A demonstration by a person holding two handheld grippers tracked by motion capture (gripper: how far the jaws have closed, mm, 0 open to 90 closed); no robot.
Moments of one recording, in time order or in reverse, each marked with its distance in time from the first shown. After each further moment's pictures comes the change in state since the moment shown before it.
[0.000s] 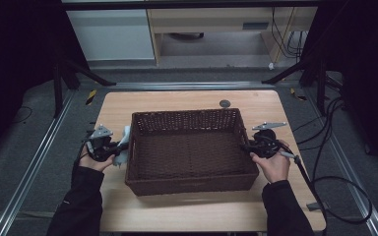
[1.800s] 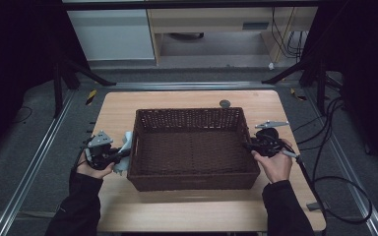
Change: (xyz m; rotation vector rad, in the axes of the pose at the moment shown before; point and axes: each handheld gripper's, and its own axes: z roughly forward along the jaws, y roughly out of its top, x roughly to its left) left arm -0.024 -0.002 -0.021 -0.024 -0.044 0.056; right arm -0.002 0.003 -0.006 -0.026 -0.054 0.018
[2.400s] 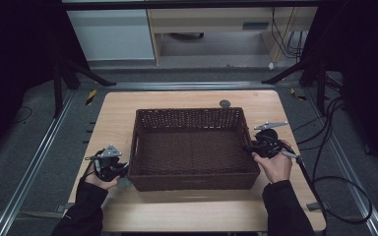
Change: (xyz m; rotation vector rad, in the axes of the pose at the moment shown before) left arm -0.007 -0.038 0.028 0.151 -0.050 -0.026; right arm -0.001 -0.003 0.002 0.052 0.036 -0.004
